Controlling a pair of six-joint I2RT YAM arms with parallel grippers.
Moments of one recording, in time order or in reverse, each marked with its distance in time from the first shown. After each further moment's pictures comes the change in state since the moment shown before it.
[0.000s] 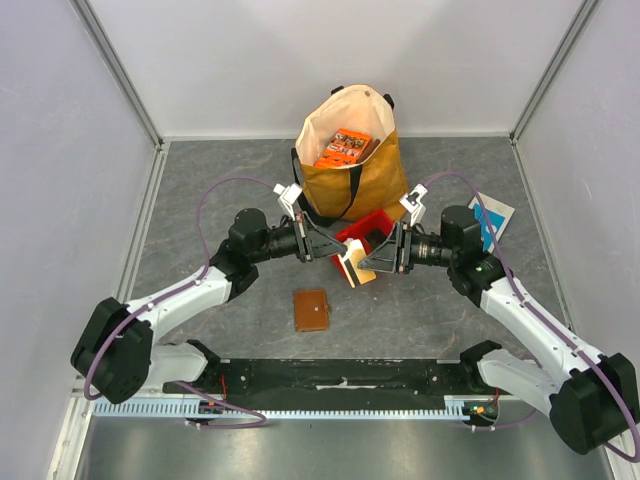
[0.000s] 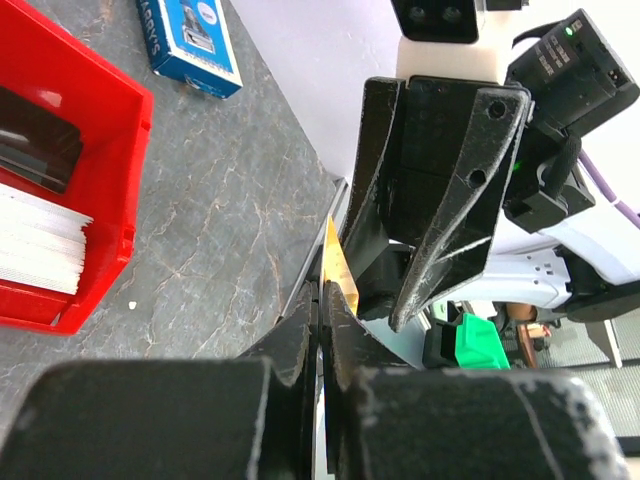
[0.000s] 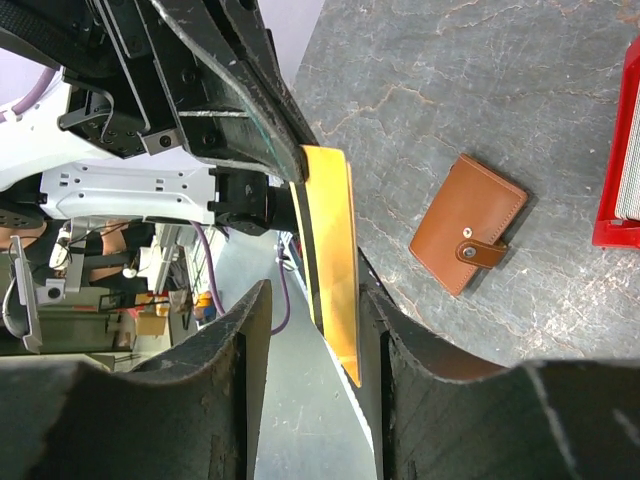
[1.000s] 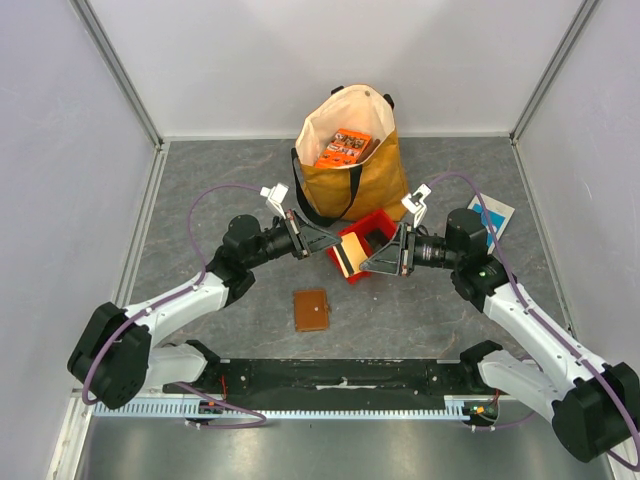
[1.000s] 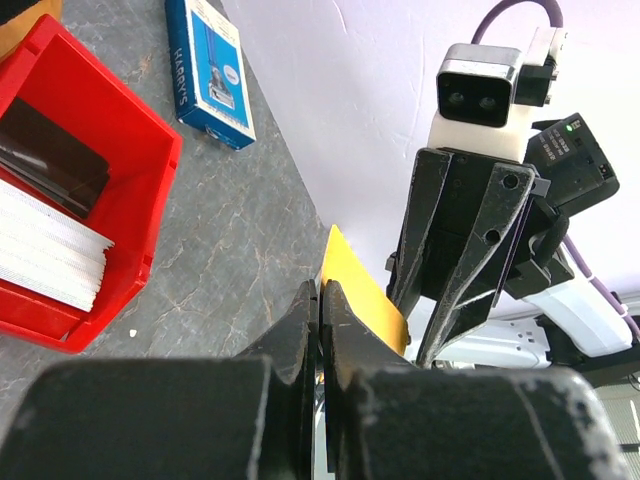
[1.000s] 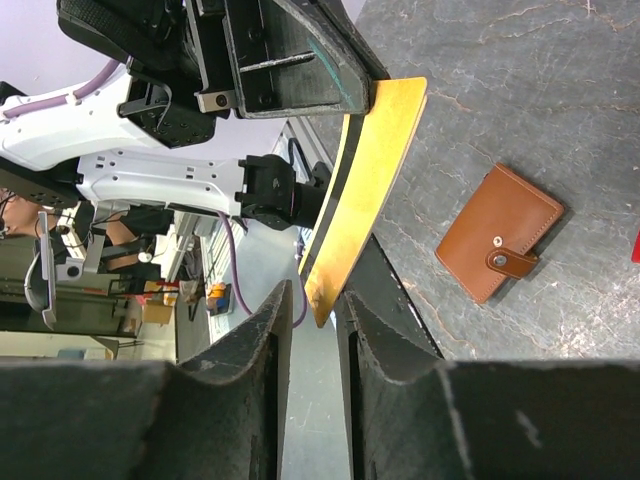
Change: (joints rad) left arm 0.011 -0.031 -0.067 0.092 -0.150 -0.118; right arm 0.000 -0.046 -0.023 0.074 -0.054 0.040
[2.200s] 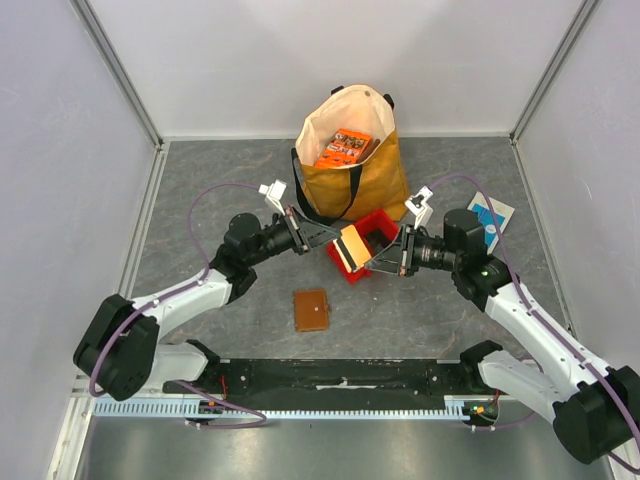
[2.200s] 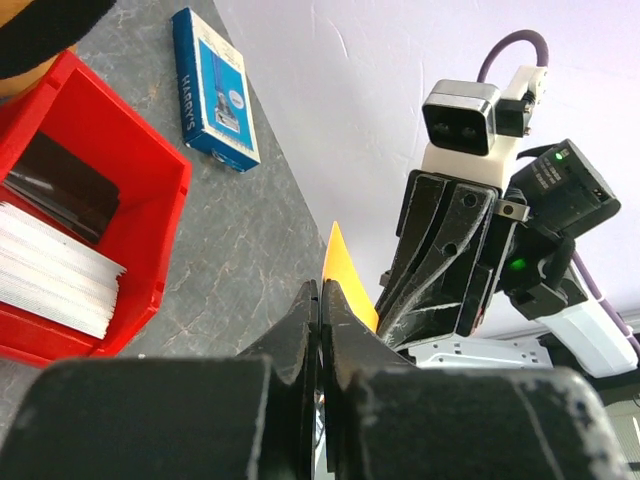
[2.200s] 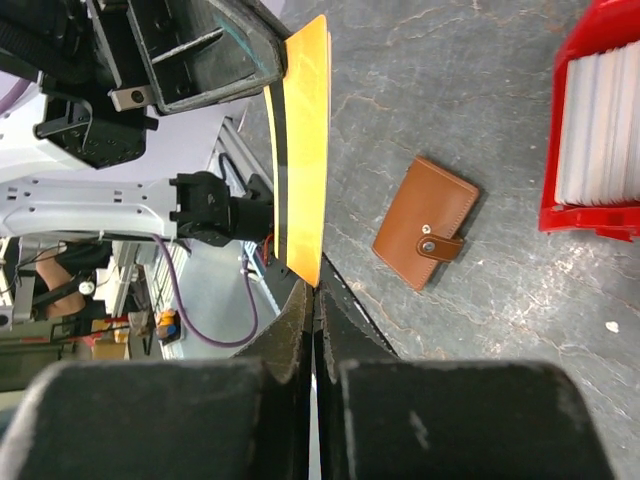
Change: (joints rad) left arm 0.011 0.044 -0.001 0.076 -0.008 -0.018; right arm 0.002 -0.015 0.027 -0.169 0.140 -0.111
